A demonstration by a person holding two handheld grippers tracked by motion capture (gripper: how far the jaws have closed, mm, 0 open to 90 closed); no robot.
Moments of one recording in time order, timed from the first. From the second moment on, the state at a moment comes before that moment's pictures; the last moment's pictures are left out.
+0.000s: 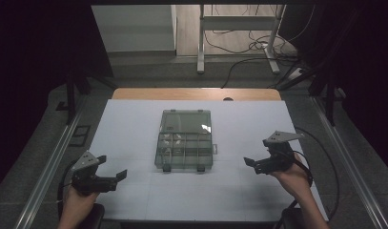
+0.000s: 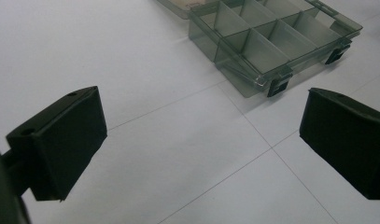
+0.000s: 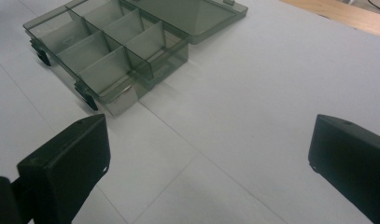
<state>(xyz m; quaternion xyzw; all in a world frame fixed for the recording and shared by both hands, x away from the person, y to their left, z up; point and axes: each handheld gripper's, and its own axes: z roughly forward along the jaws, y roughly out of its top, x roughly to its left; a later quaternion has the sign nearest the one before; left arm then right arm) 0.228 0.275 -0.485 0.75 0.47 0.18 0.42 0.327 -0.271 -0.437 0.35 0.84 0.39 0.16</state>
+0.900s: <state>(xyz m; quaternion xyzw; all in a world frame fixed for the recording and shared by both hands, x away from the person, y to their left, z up) 0.228 0.275 -0.485 0.75 0.47 0.18 0.42 0.284 -0.296 -0.453 0.40 0.82 0.38 0.17</state>
